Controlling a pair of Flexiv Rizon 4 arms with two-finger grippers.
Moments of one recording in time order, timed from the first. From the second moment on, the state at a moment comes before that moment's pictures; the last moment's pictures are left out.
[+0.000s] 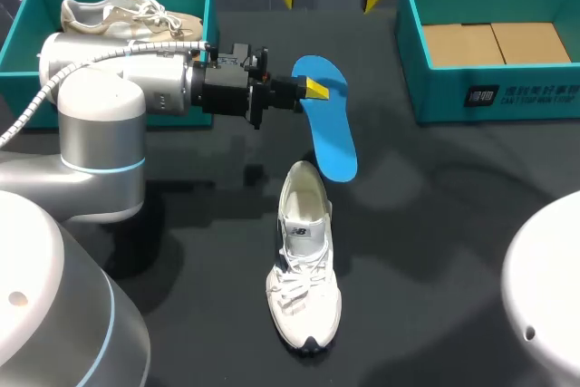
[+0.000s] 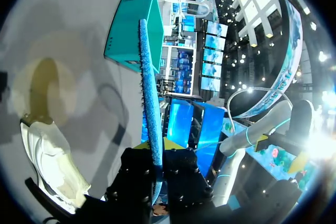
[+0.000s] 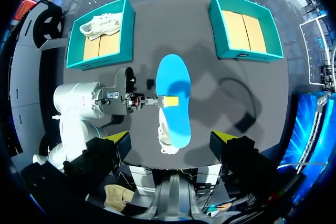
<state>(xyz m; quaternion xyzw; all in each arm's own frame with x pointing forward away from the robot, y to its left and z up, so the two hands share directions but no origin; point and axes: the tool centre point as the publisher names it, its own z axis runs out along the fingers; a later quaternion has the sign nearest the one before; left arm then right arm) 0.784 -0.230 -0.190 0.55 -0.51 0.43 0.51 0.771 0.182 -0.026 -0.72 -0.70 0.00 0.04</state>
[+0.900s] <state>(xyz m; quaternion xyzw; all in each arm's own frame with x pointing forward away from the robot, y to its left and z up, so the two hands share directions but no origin) 0.784 -0.230 -0.190 0.55 -0.51 0.43 0.51 0.778 0.185 -0.017 -0.73 -0.69 -0.01 0.03</state>
